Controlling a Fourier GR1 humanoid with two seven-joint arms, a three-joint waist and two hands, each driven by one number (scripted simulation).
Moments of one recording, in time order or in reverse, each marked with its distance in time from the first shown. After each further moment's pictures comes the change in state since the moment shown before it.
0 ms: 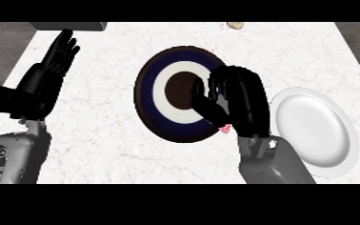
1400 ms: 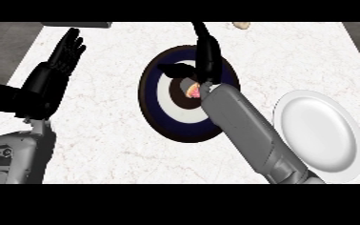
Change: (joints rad) left arm -0.012 -0.034 -0.001 -0.021 -0.017 -0.025 0.024; right arm -0.467 0.055 -0.010 0.843 -0.673 -0.530 -0.446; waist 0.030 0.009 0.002
